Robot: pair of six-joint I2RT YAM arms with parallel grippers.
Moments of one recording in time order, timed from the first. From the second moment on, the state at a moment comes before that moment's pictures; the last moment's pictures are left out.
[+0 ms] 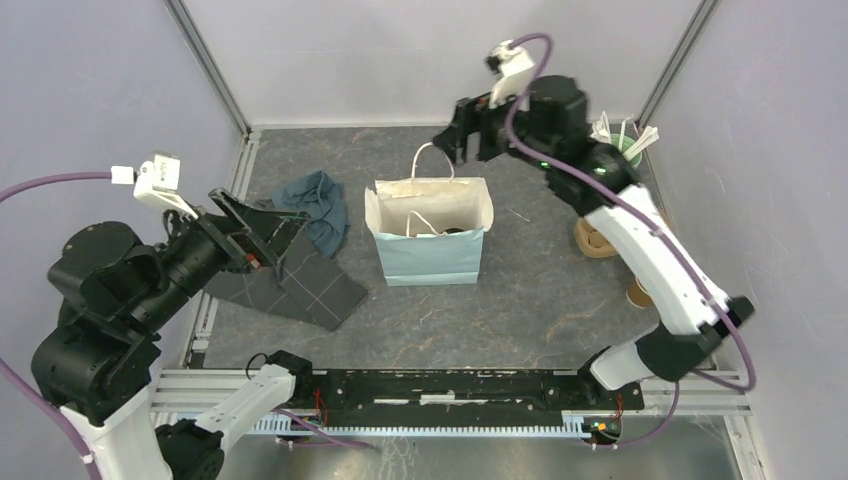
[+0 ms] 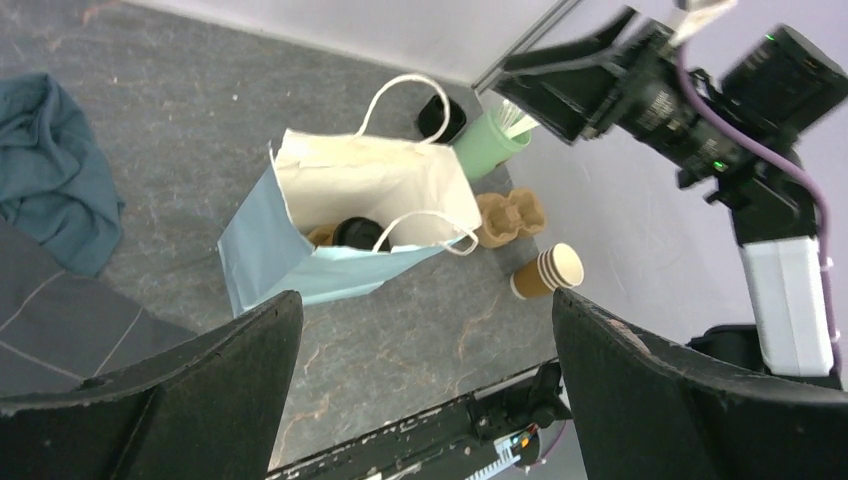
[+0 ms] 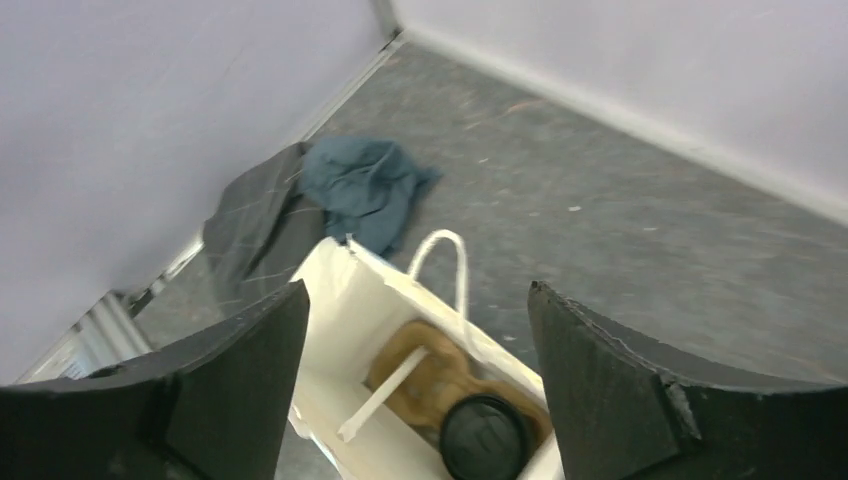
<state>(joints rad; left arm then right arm) -0.36 0.84 1.85 -1.19 0.13 -0.61 0.66 1.51 1.78 -0.48 -0.17 0.26</state>
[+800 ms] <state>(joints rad) -0.36 0.91 2.01 -0.92 0.10 -0.60 0.63 0.75 1.80 -0.92 0.20 0.35</state>
